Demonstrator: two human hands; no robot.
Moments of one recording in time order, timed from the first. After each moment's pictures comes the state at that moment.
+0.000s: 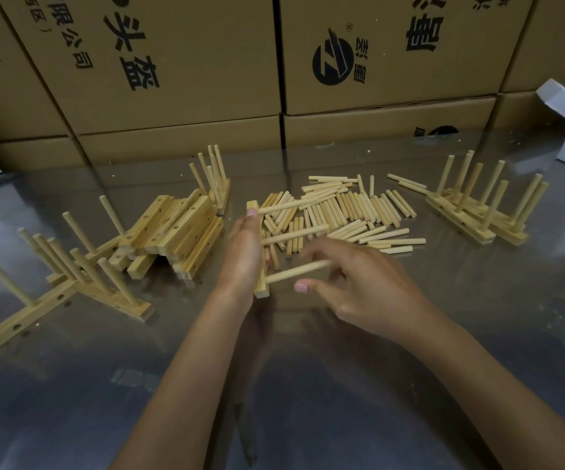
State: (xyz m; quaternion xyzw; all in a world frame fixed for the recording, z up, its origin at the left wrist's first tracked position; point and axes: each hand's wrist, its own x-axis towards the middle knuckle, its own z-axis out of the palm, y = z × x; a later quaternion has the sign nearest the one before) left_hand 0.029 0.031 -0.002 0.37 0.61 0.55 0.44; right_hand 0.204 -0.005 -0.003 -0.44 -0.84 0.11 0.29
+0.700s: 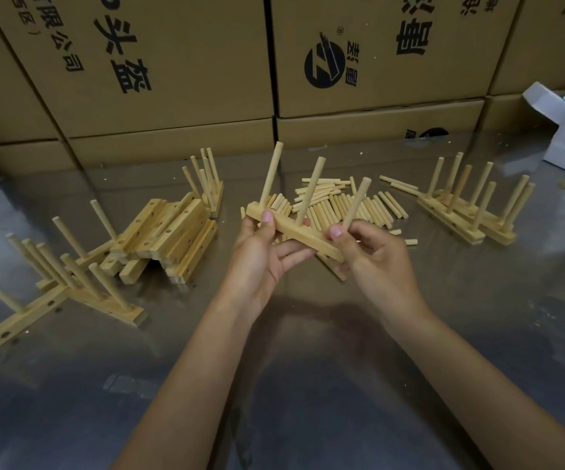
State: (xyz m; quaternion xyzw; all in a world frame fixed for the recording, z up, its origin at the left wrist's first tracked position) left_hand 0.048 0.024 0.004 0.33 0.34 0.61 0.64; right_hand 0.199 0.006 -0.005 -0.47 -0.54 0.39 0.58
